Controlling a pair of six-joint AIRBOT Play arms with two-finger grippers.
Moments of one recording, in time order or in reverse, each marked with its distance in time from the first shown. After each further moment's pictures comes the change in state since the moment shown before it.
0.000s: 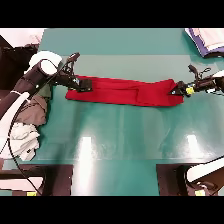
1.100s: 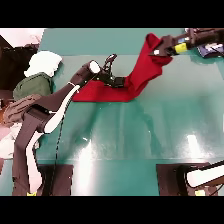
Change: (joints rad) left arm -0.229 -0.608 0.645 -0.066 0.041 -0.029; right arm 0.414 0.097 0.598 0.082 0.104 0.265
